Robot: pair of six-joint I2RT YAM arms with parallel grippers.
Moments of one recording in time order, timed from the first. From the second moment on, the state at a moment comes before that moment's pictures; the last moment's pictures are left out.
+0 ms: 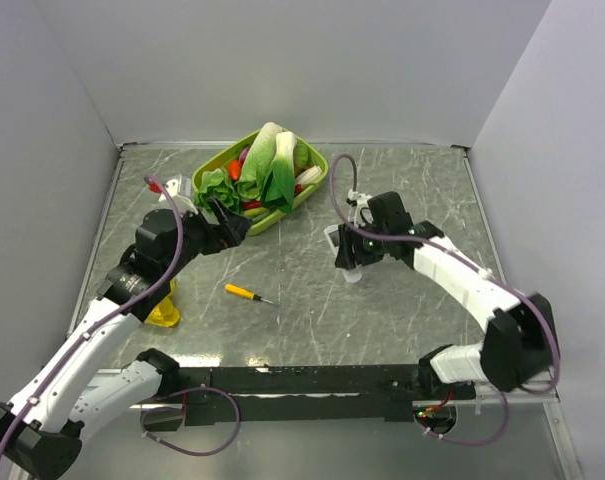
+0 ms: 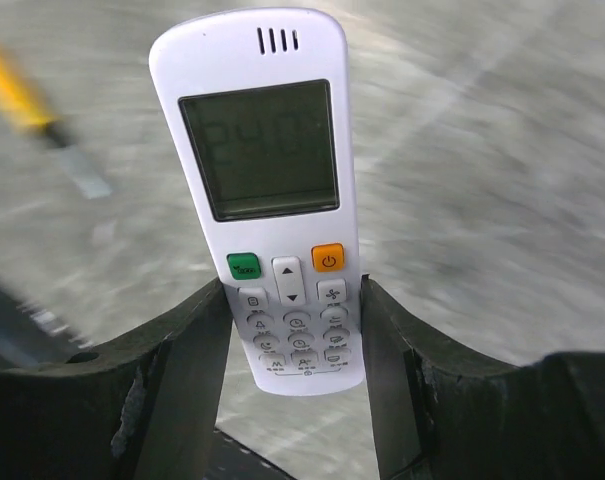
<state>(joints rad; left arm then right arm) -0.49 0.85 0.91 -0.34 -0.05 -0.66 0.43 1.38 1.01 -0.58 -0.25 0.17</state>
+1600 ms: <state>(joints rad) -0.59 1.18 0.73 -0.07 0.34 -1.06 0.74 1.23 0.79 -0.15 -0.48 0.41</state>
